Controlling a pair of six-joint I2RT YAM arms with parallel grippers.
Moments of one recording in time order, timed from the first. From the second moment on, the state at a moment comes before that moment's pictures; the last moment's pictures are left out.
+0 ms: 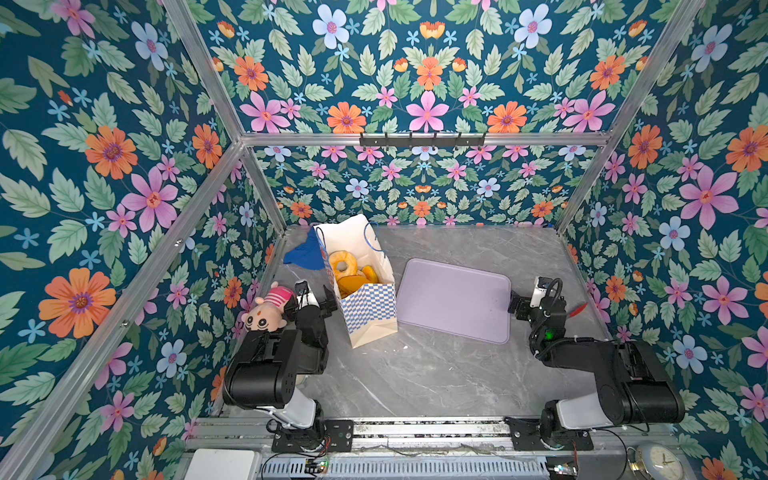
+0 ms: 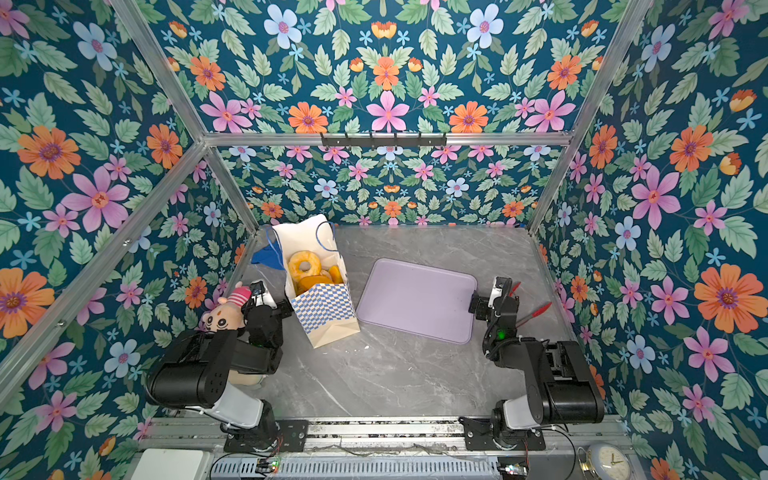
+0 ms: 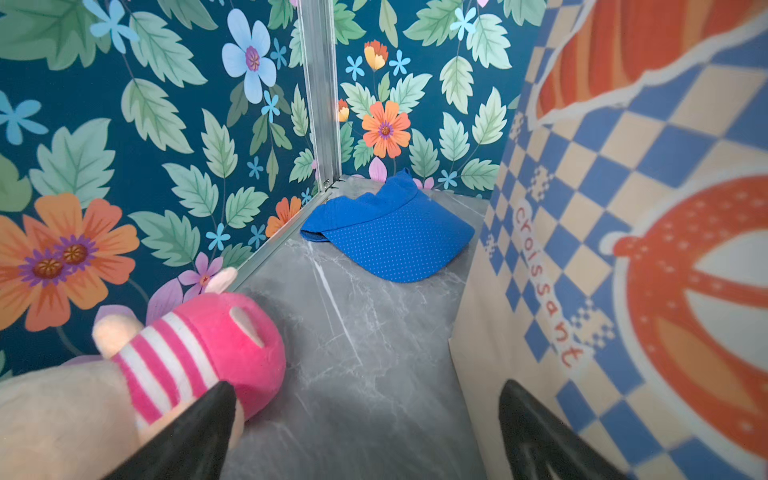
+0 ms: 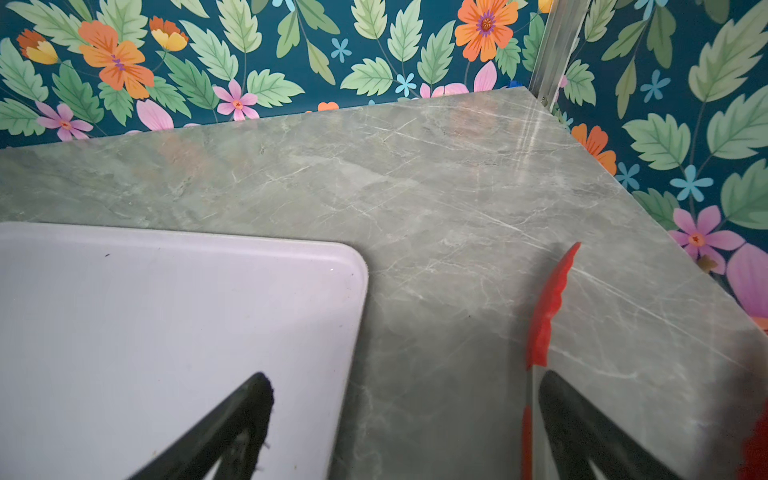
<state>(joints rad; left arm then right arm) -0.05 1.60 0.24 1.22 -0.37 -0.05 -0.01 1.44 0.31 0.78 0.10 0.10</state>
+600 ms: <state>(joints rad) -0.03 1.62 0.26 1.21 -0.33 -0.05 -0.02 1.44 0.31 0.77 0.07 0.10</state>
